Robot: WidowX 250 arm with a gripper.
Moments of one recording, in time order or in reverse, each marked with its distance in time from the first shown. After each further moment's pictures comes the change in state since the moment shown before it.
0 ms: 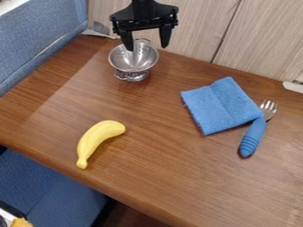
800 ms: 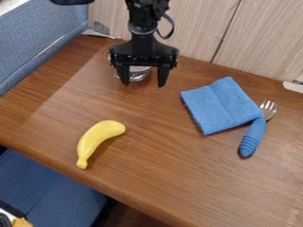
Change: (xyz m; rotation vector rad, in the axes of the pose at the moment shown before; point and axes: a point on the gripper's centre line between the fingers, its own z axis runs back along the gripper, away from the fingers) arm -0.070 0.010 -0.006 0.061 0.111 -0.158
